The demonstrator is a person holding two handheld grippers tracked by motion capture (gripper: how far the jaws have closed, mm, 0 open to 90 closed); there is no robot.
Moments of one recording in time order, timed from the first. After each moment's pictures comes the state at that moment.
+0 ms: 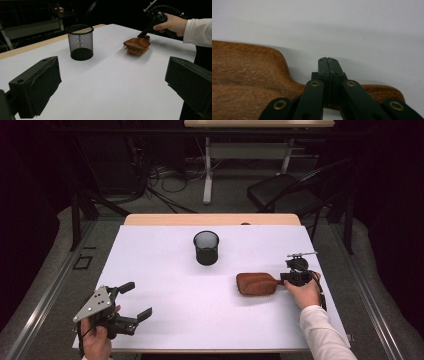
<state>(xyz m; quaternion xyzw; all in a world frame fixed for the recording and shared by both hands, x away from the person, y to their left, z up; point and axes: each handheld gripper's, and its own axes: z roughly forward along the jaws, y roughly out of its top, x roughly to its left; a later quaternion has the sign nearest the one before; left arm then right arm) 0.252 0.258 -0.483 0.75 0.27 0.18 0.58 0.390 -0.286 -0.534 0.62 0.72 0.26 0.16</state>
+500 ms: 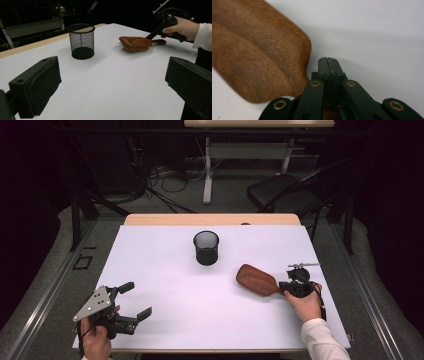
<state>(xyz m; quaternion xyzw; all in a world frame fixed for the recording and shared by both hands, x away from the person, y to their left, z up) 0.253 0.259 -0.485 0.75 0.27 0.18 0.58 0.355 -0.282 -0.540 0.62 0.72 0.29 0.14</state>
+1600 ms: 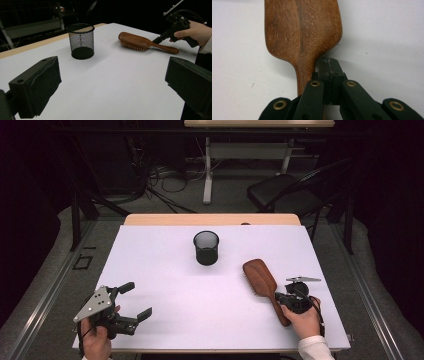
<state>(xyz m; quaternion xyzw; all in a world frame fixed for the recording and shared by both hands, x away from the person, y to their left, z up) 0.252 0.258 -0.485 0.75 0.27 0.18 0.58 0.312 -0.267 -0.543 0.60 0.72 0.32 0.14</state>
